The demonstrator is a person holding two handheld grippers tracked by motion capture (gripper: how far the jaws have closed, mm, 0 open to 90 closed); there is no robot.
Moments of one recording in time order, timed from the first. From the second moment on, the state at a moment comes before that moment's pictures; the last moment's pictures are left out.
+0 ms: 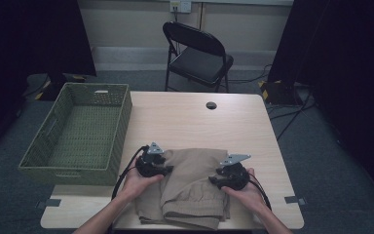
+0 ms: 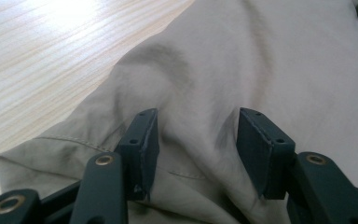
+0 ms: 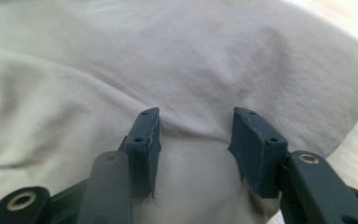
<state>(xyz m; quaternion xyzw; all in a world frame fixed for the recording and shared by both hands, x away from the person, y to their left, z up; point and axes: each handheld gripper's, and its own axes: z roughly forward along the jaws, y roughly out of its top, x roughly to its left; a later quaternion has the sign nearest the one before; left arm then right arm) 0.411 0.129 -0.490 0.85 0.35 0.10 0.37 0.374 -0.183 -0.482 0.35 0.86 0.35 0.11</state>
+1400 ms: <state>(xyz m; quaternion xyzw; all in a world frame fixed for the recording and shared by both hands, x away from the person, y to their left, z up) 0.373 0.083 -0.471 0.86 0.26 0.00 0.44 0.443 -0.156 -0.461 0.36 0.84 0.40 0.10</state>
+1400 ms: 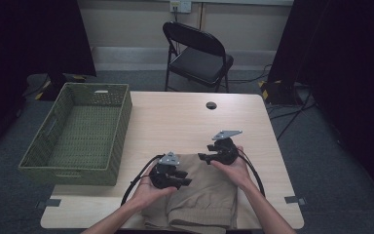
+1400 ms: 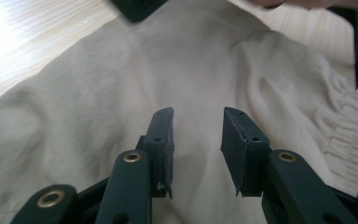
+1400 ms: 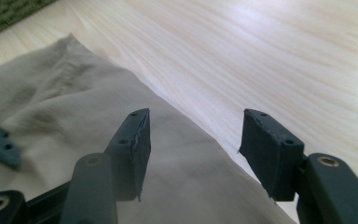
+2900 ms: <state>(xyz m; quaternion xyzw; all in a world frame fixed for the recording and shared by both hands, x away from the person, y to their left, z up) 0.378 0.076 -0.493 0.87 0.27 0.00 0.41 0.447 -0.133 -0.495 0.34 0.85 0.40 0.05</state>
